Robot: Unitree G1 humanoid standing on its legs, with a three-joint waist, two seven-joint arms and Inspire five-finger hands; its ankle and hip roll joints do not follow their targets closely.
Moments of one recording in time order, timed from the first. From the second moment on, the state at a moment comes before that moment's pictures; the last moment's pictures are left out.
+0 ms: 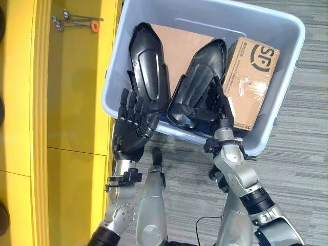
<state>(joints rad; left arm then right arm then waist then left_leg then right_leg) -0.10 0.33 -0.33 -0.02 -1.04 -0.56 -0.07 -0.52 -0.24 0.33 0.08 0.39 0.02 -0.44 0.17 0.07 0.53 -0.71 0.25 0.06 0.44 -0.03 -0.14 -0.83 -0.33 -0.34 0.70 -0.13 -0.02</state>
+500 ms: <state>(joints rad) -0.19 0.33 -0.33 -0.02 -1.04 -0.54 0.01 -0.72 -0.30 0.32 0.28 -0.02 -0.05 -0.60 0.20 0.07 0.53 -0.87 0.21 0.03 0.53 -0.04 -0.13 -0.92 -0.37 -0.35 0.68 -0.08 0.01</state>
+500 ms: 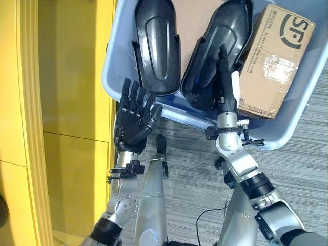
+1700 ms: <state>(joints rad) -0.12 0.45 -0.35 -0.01 -1.21 -0.49 -0.20 -0.96 -0.43 0.23 0.36 -0.20 -0.07 -0.93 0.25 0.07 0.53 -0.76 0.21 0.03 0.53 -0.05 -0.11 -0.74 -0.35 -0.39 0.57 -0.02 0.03</state>
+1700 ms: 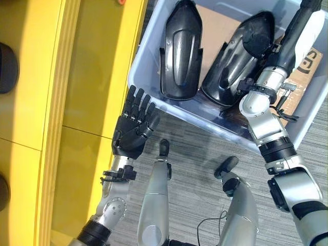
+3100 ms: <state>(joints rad) -0.01 0.37 -0.27 -0.09 -1.16 -0.51 -0.08 -0.41 -0.38 0.41 -0.04 -0.01 0.13 -0.47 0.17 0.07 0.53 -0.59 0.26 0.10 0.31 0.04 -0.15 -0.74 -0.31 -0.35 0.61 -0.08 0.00</state>
